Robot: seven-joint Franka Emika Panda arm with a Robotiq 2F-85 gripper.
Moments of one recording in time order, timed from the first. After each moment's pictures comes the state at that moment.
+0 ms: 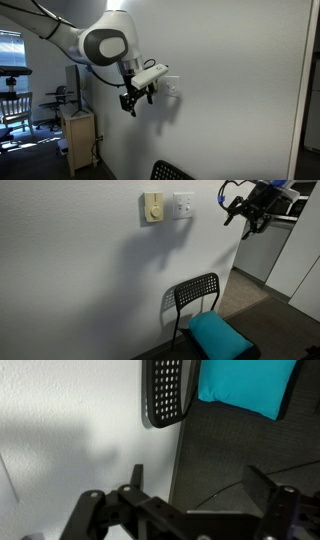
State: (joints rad) arm 0.26 -0.24 -0.11 -2.25 0.10 2.42 -1.56
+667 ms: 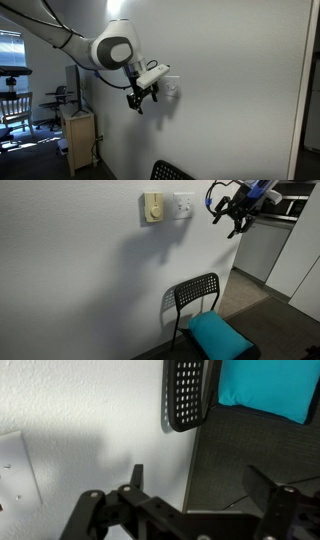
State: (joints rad) arm 0.21 -0.12 -0.02 -2.14 0.04 2.50 -1.47
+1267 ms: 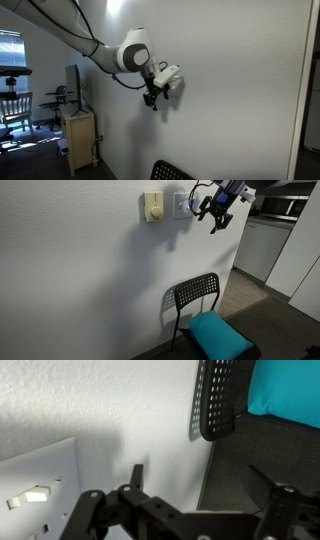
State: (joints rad) arm 0.16 0.12 0.02 -1.88 -0.01 2.50 -1.46
